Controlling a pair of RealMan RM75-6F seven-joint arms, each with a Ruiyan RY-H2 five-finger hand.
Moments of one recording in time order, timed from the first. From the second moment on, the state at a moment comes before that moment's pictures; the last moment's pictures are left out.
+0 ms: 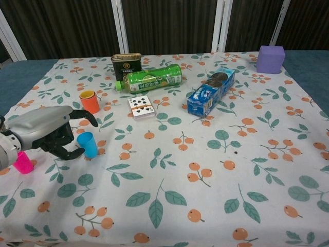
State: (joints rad) left arm -0.57 -1.60 -0.10 -1.60 1.06 1.16 0.48; right arm -0.11 -0.95 -0.04 -1.67 -1.63 1.61 0.08
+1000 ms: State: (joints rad) left arm -0.69 -1.64 -0.36 -1.41 1.01 1.18 0.45; right arm -0.11 -0.94 -0.03 -1.67 -1.61 1.62 0.09
